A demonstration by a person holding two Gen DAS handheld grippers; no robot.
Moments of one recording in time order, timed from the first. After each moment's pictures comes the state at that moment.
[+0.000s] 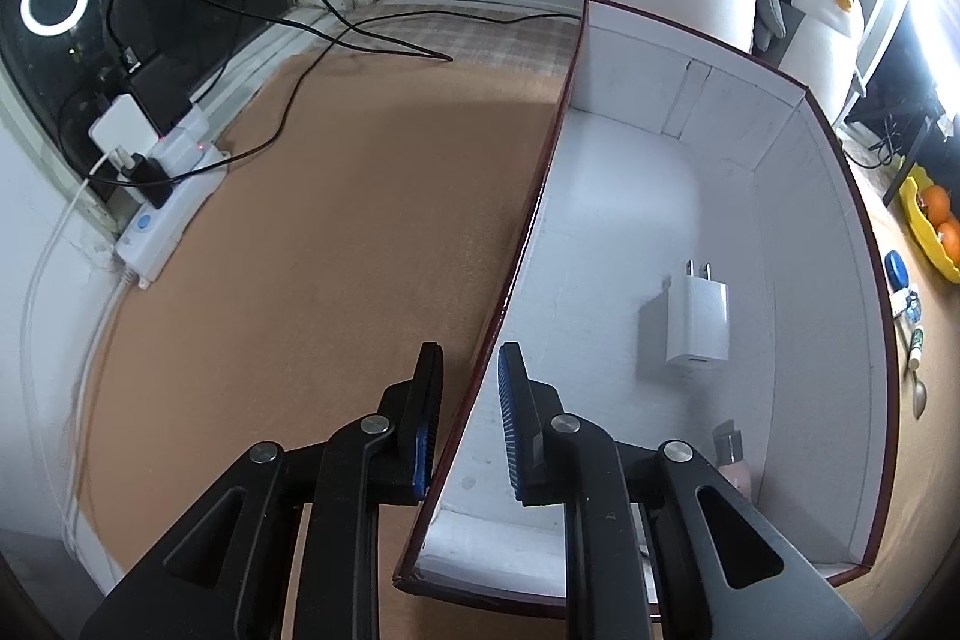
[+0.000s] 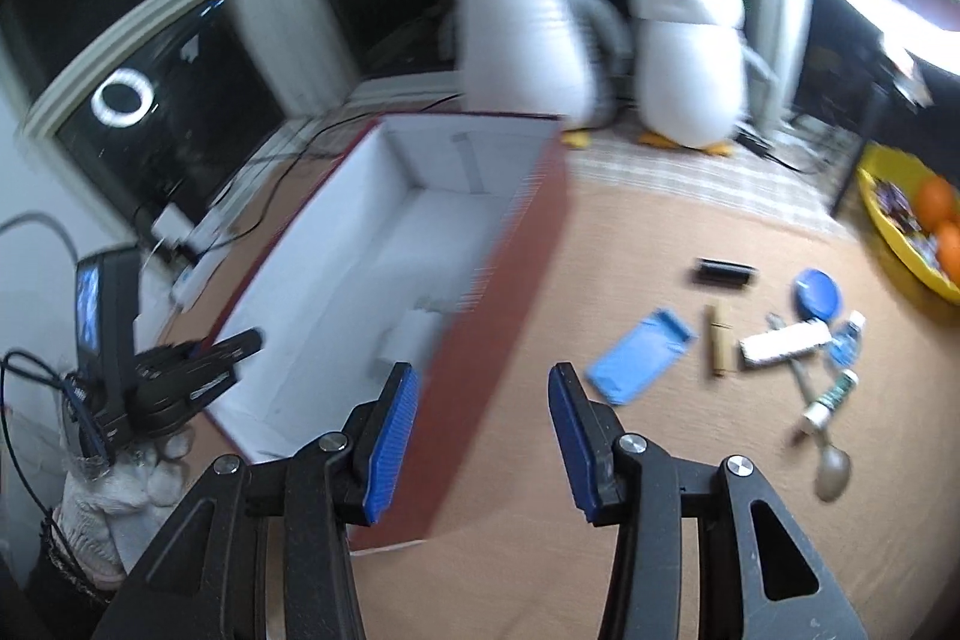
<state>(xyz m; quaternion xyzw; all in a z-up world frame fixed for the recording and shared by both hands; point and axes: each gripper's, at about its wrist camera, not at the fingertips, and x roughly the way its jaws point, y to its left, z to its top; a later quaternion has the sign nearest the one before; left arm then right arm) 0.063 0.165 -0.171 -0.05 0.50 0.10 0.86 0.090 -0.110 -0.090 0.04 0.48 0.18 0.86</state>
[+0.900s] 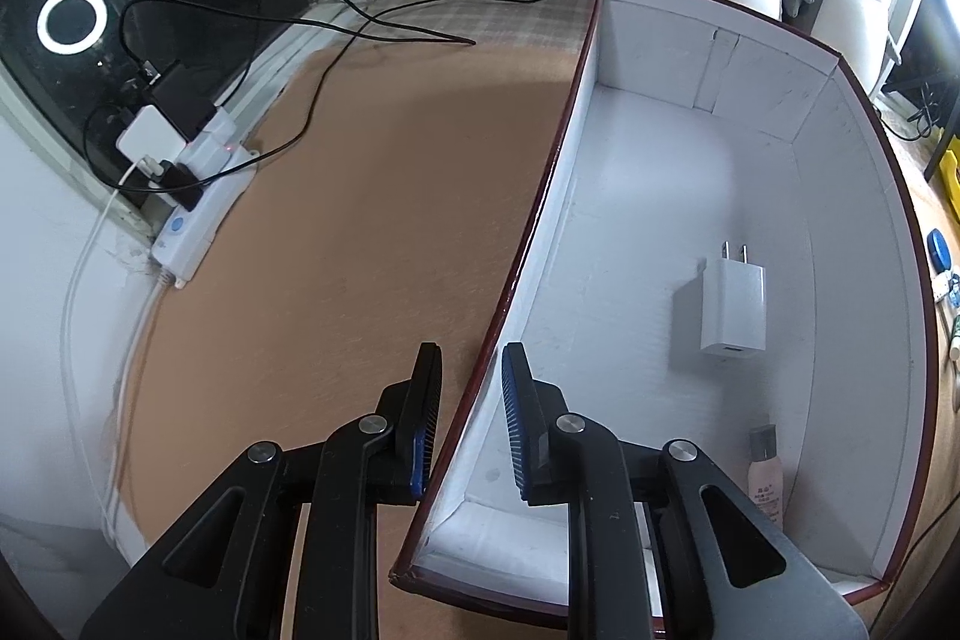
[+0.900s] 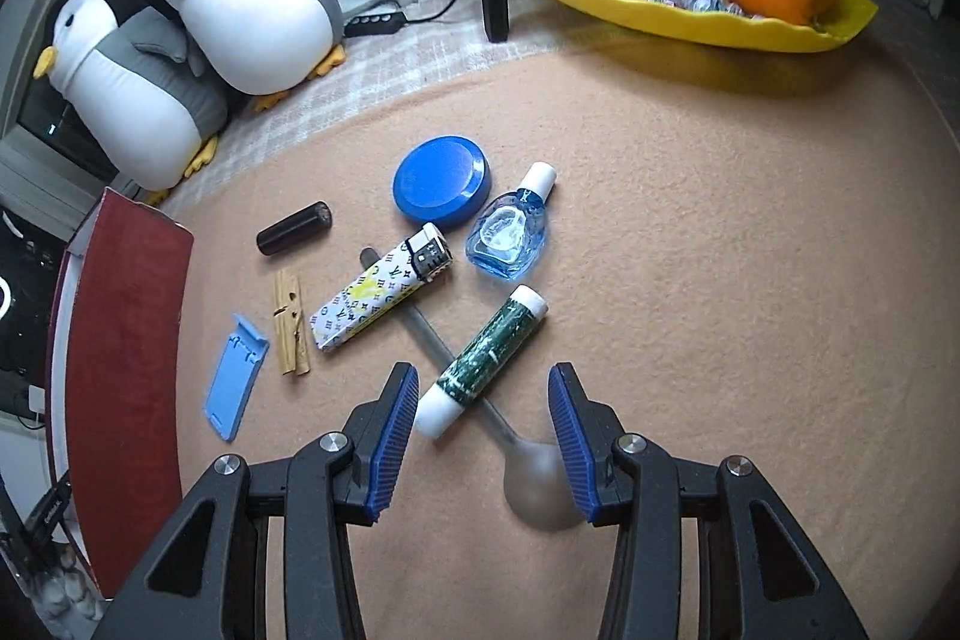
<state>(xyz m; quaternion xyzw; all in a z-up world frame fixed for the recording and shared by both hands) 0.071 0.153 -0.174 -0.01 0.53 0.15 0.84 0.149 -0.331 -0.202 0.18 0.57 0.00 0.80</state>
